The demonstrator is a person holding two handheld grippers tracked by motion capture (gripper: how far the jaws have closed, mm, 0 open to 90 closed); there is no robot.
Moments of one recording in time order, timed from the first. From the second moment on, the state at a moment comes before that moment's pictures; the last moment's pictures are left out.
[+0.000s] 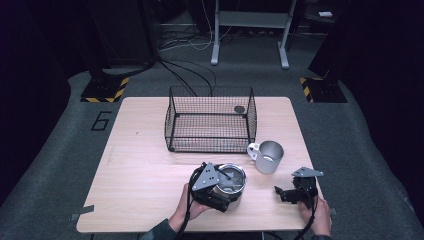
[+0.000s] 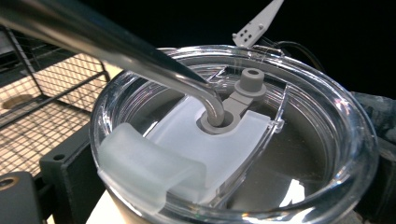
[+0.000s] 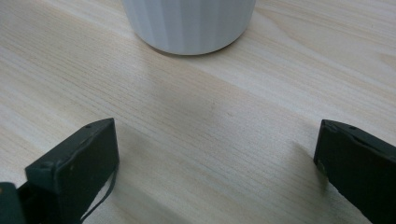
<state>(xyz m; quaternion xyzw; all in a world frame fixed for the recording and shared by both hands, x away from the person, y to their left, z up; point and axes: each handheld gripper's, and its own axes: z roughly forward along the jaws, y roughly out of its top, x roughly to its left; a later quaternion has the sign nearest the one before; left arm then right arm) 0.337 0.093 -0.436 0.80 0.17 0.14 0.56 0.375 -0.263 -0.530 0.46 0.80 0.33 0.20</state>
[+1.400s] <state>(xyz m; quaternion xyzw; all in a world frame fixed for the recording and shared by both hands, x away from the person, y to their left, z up) 0.349 0.167 -0.422 0.78 0.24 0.20 0.55 0.375 -0.263 -0.530 0.46 0.80 0.33 0.20</state>
